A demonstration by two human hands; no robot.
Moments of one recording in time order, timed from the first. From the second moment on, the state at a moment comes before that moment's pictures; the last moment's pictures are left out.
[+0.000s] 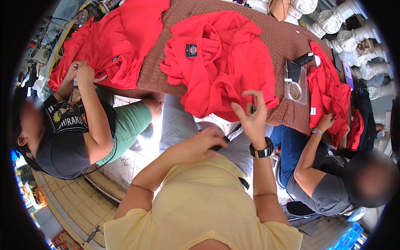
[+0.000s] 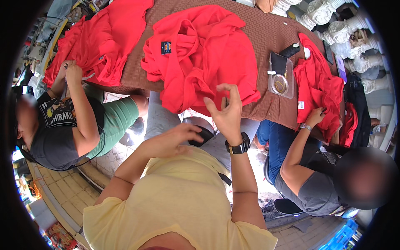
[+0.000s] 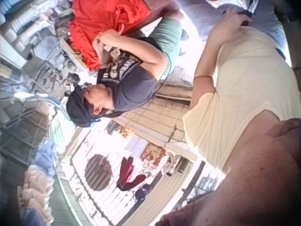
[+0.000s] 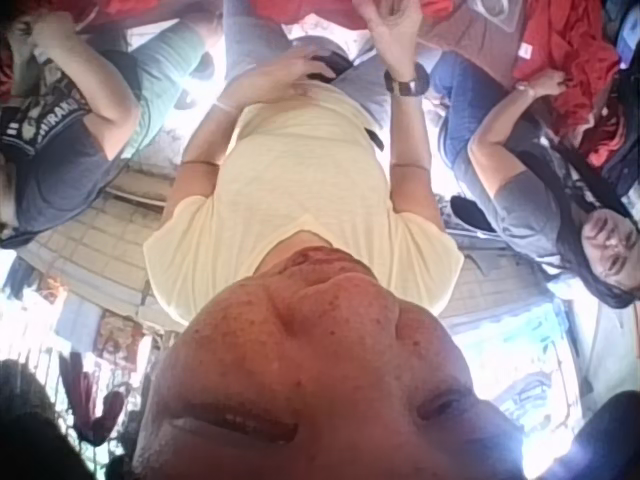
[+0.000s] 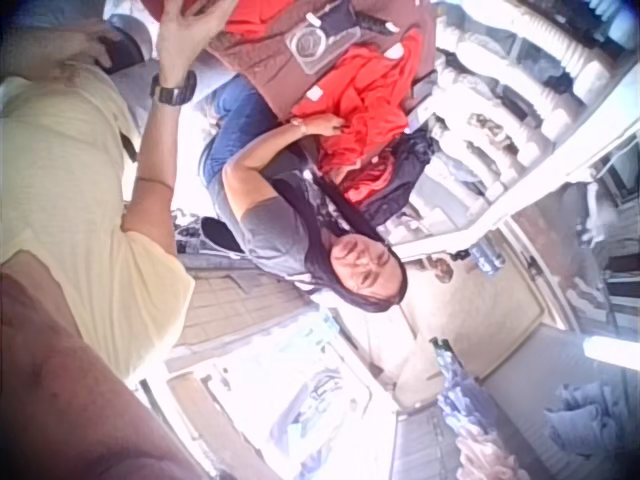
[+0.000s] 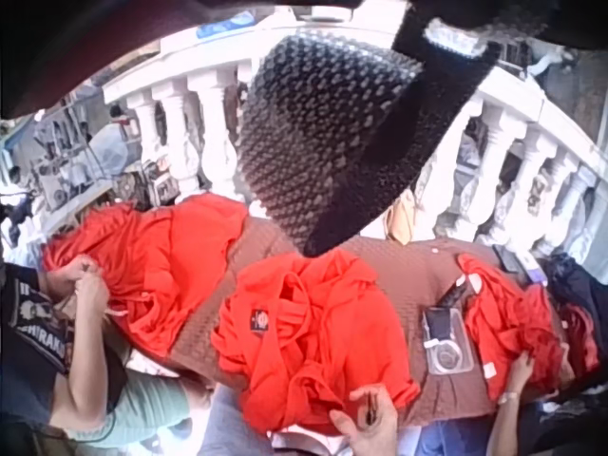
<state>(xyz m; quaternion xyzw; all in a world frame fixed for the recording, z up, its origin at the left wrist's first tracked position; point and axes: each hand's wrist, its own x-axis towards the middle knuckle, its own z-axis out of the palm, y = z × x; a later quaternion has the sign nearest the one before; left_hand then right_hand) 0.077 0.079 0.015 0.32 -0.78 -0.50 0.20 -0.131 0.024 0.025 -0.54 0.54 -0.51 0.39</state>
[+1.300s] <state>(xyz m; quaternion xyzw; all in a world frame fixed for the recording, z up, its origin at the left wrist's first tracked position) 0.128 -0.085 0.005 0.63 -0.55 -0.05 0.55 -0.134 -0.009 0.039 -0.59 0.59 -0.48 0.27</state>
